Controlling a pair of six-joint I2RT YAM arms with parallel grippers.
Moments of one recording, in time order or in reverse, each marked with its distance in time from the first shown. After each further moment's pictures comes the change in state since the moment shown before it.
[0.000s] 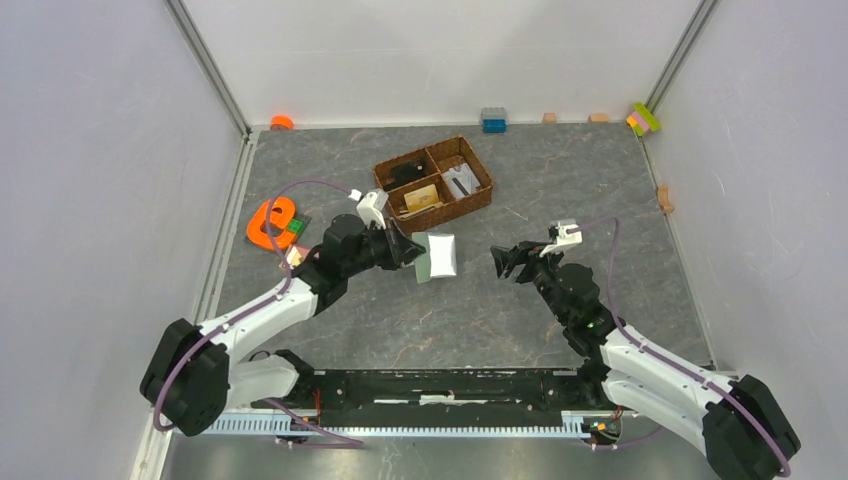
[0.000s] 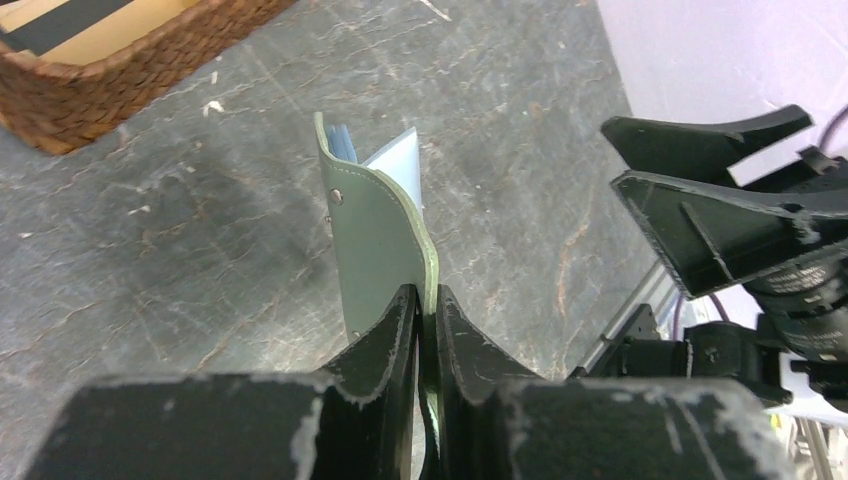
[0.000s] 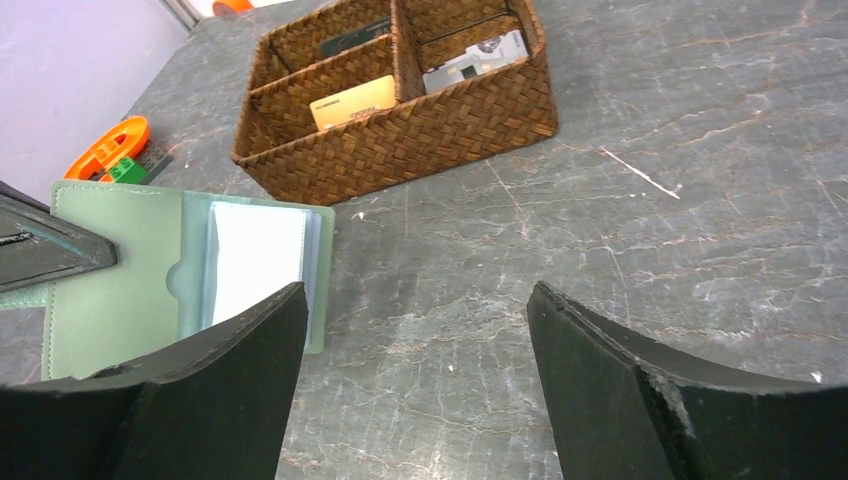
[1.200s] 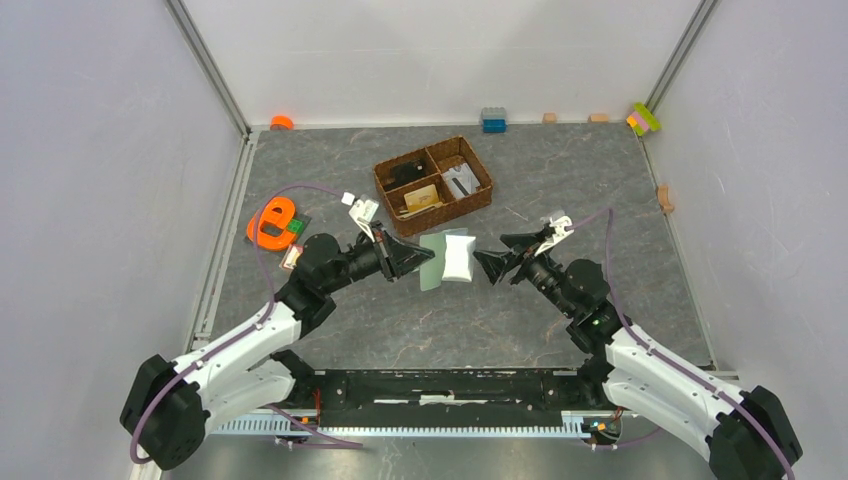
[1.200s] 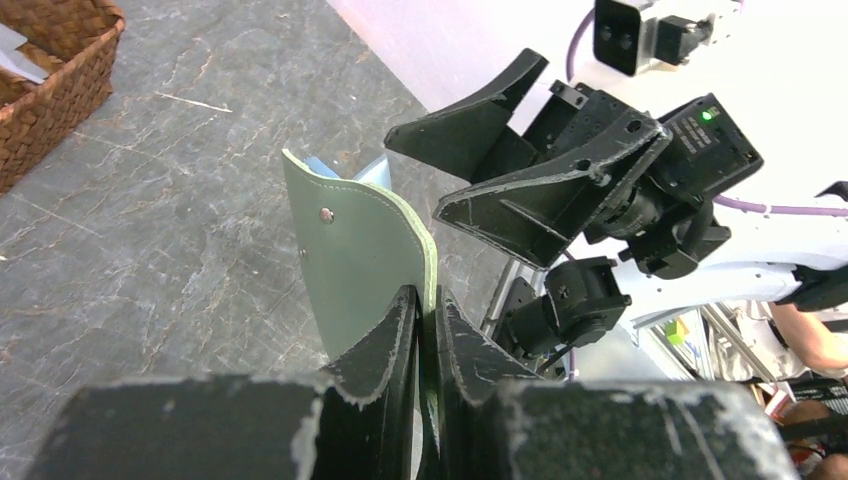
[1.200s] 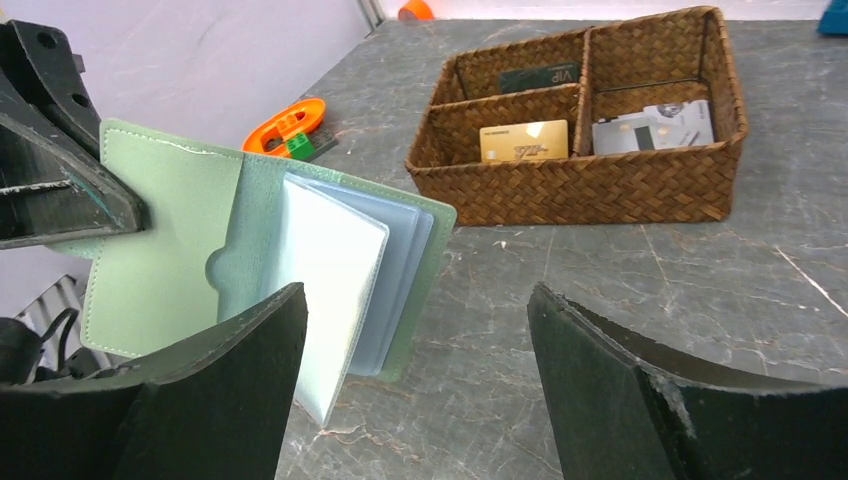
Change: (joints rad) left arm -0.052 -0.211 -0.105 0.274 0.199 -0.003; right arm 0.000 -0.051 0.073 0.002 -0.316 -0.033
